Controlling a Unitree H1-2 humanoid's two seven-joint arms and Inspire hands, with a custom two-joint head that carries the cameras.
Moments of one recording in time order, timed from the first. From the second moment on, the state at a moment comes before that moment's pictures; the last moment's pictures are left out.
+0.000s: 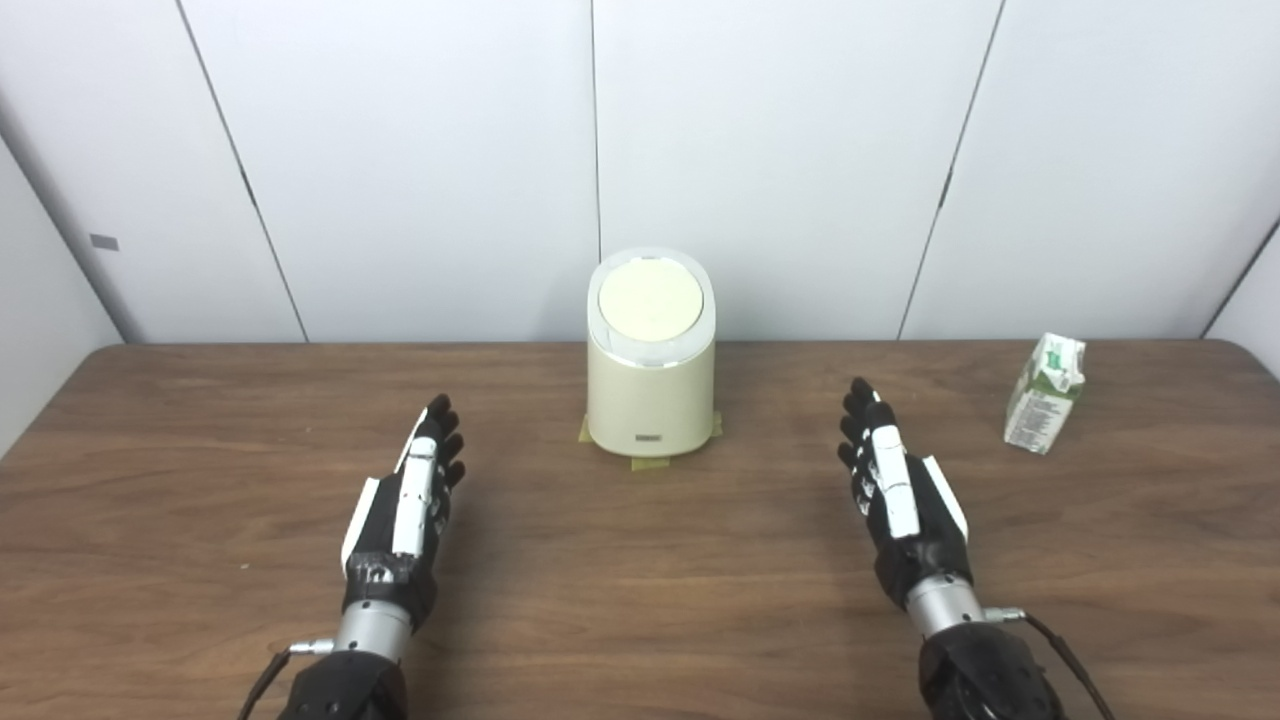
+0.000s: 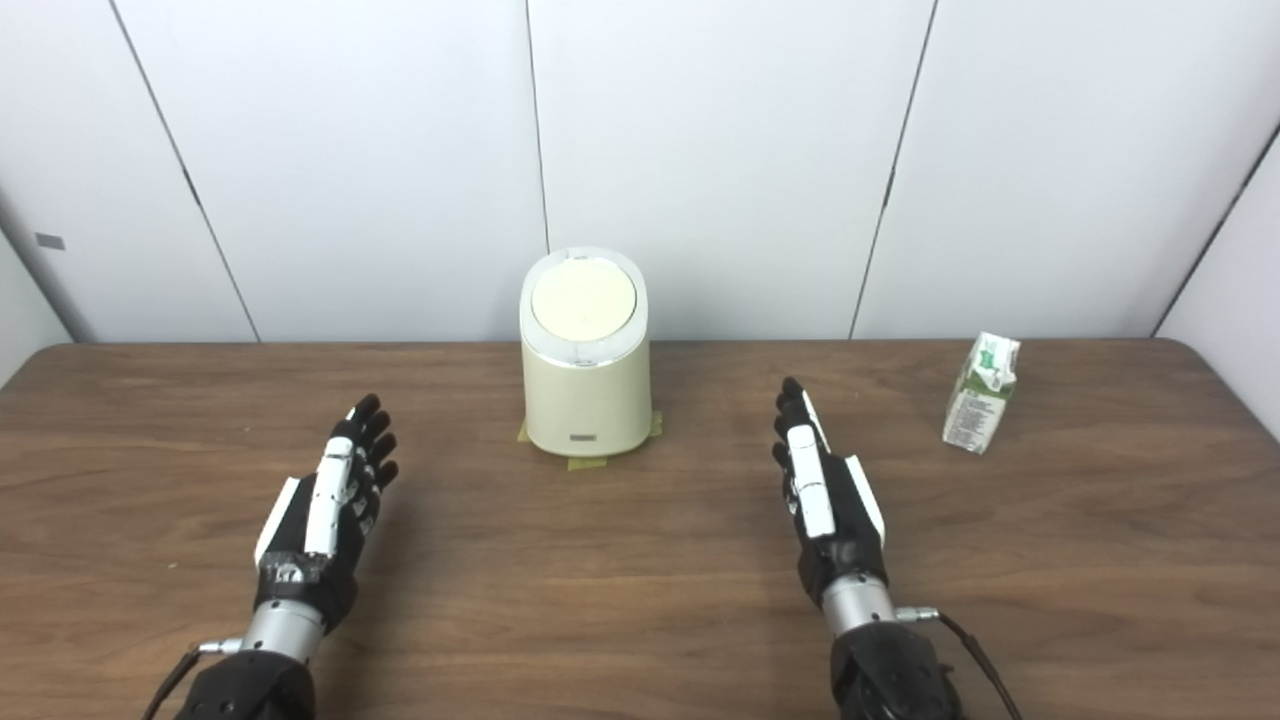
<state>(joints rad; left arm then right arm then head) -0.08 0.04 0.06 -0.19 -0.12 0.27 -0.01 -0.13 -0.01 -0.02 -0.11 0.05 0.23 -0.02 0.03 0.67</state>
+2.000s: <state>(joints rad) -0.03 0.06 0.03 -0.19 -0.05 0.25 -0.04 -0.09 -0.02 -0.02 -0.06 0.06 0.15 0.01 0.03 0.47</state>
